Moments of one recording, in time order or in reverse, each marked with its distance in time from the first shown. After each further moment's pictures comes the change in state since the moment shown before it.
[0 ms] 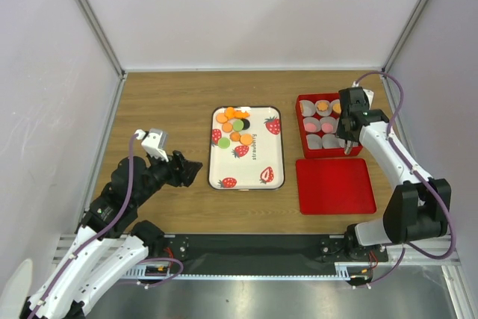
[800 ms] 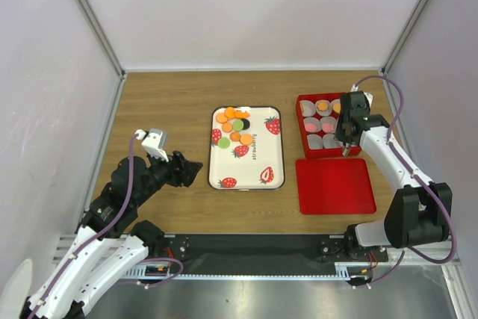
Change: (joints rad) left arm 0.000 0.000 0.000 0.000 0.006 0.000; right arm -0.015 -0.022 -0.068 0.066 -0.051 -0.004
